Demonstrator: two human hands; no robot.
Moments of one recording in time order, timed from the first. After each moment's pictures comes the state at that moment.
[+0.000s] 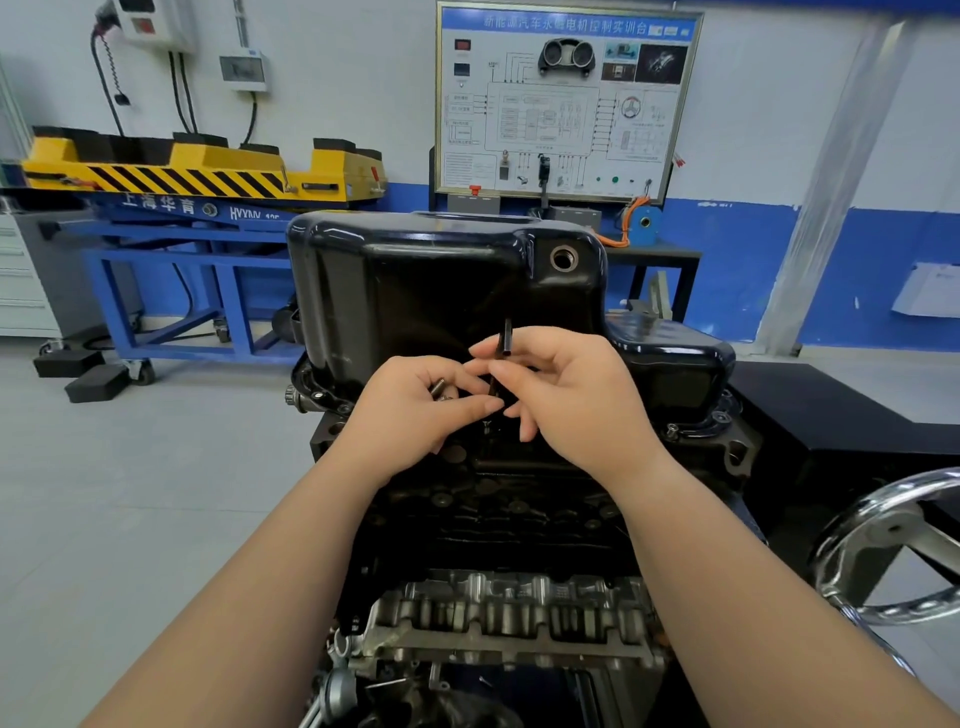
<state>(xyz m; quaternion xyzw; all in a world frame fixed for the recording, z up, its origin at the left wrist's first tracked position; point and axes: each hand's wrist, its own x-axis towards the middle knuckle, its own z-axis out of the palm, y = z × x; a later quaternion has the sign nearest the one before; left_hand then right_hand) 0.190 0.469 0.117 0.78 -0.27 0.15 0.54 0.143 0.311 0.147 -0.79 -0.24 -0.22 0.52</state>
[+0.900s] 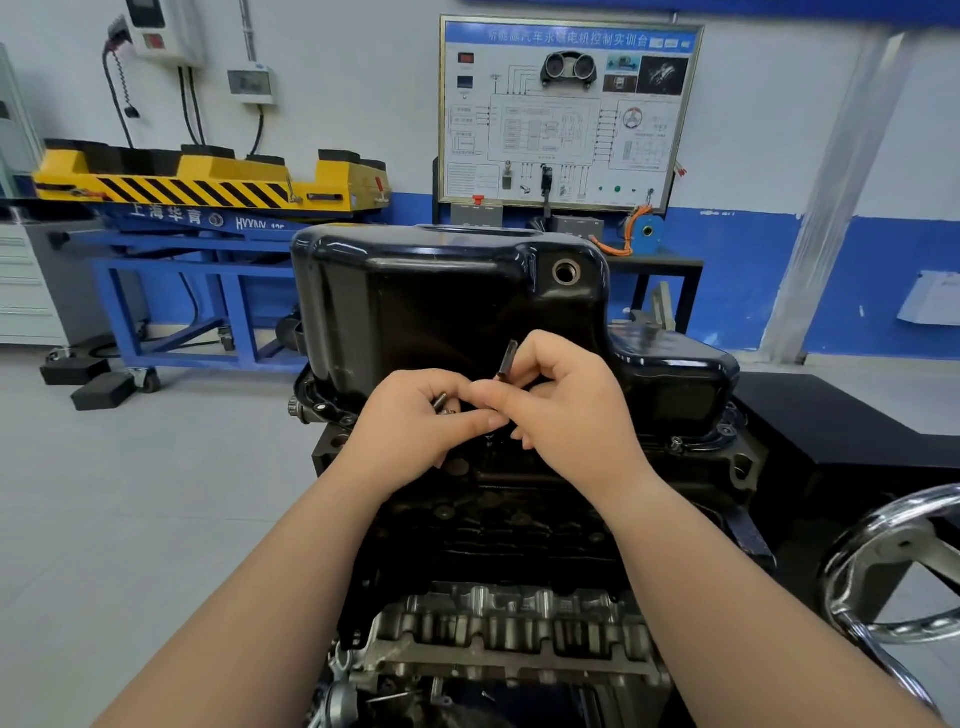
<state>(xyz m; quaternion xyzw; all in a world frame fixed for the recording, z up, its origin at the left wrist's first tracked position) 0.189 0.470 0.118 0.79 -0.28 0.15 0.52 0.150 0.316 0.141 -0.78 -0.20 -0.26 0.53</state>
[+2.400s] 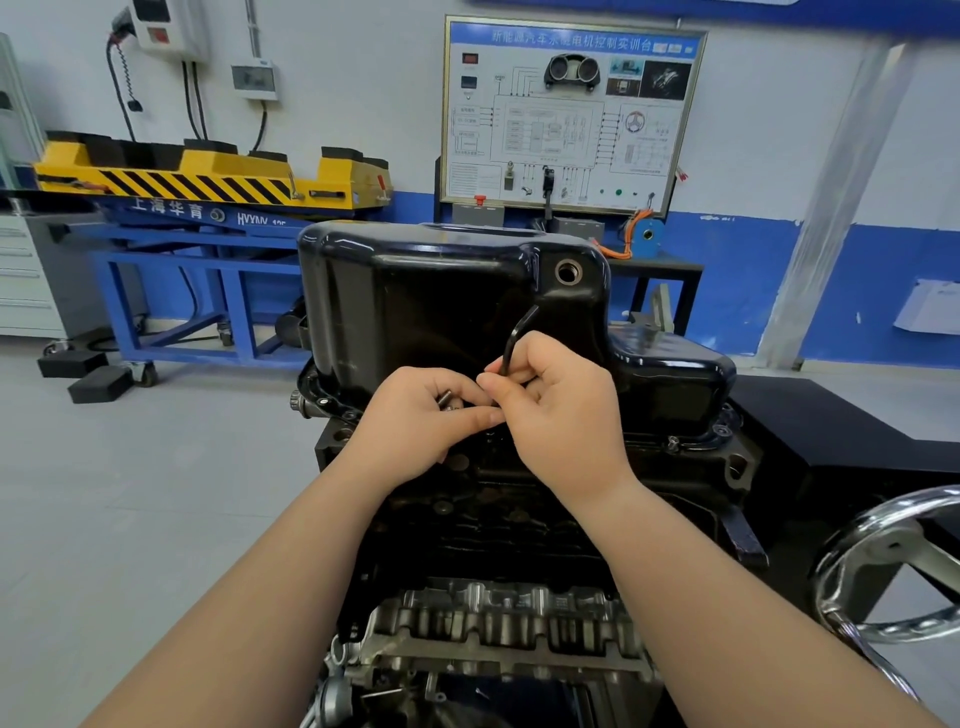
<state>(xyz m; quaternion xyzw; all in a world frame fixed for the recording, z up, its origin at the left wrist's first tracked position) 0.186 0.468 0.120 0.79 -0.26 0.14 0.53 0.150 0.326 0.133 -0.77 -0.22 -0.34 0.49</state>
